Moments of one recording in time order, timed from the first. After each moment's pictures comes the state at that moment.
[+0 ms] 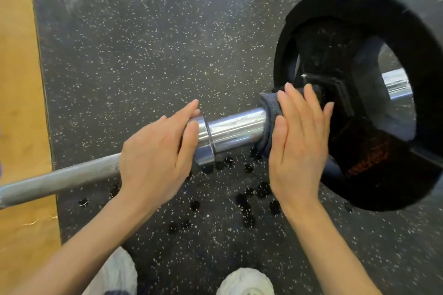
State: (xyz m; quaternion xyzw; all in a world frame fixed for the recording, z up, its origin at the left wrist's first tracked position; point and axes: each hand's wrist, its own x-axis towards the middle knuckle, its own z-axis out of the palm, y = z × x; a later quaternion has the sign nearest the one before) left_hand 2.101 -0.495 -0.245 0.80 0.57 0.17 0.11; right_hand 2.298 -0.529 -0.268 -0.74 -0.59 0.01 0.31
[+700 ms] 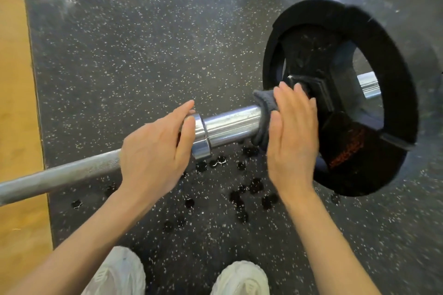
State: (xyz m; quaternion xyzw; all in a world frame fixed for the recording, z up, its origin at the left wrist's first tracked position) left_hand 2.101 -0.496 -0.248 0.78 0.59 0.17 0.15; right_hand 2.306 -0.532 -0.270 -0.74 -0.59 0.03 0.33
